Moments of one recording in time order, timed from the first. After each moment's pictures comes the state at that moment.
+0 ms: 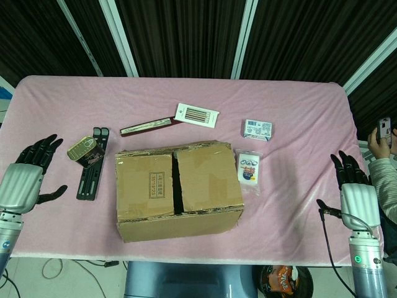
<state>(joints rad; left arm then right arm) -0.30 -0.92 -0.16 -1.96 1.42 1.32 0.20 0.24 -1.17 0.07 -1.79 -1.33 1.61 -0.25</state>
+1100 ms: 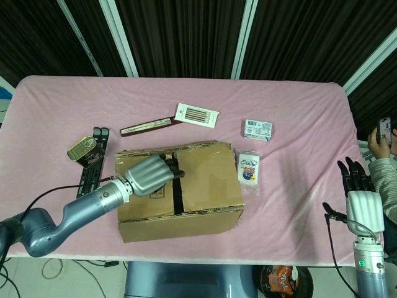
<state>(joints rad) -1.04 -1.02 -0.21 -1.91 1.20 0.54 0.39 0.16 -1.29 0.11 -1.52 -1.44 1.60 -0.11</state>
